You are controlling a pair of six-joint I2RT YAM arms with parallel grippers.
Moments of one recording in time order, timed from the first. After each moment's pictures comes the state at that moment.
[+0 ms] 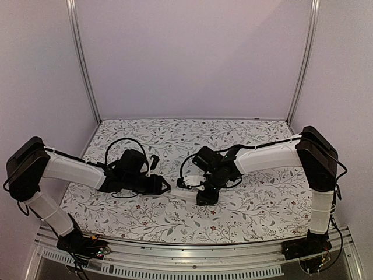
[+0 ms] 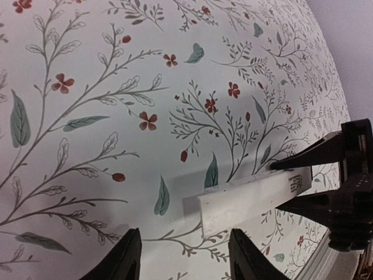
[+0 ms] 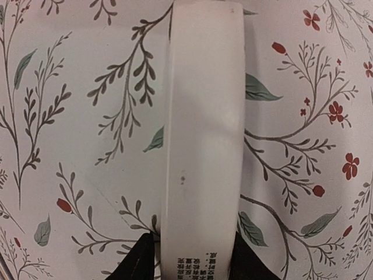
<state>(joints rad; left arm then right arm) -0.76 1.56 0.62 0.15 0.18 -0.65 0.98 2.00 1.32 -0.53 -0.16 -0.43</state>
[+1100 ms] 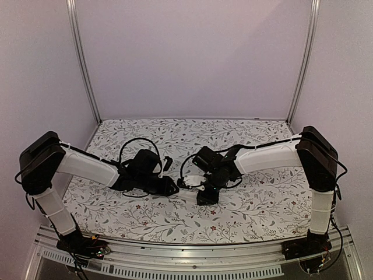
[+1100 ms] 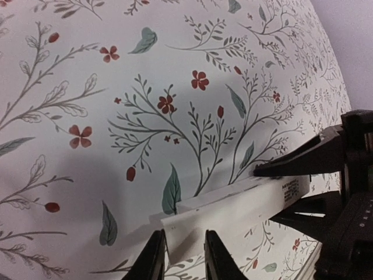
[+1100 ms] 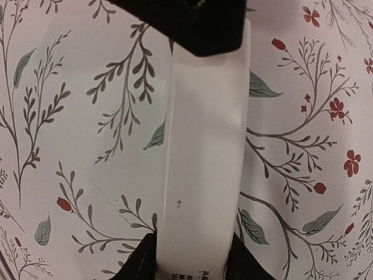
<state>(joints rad) -0.83 1.71 0.76 0.14 0.21 -0.62 0.98 2.00 1.32 -0.53 -0.15 -0.42</state>
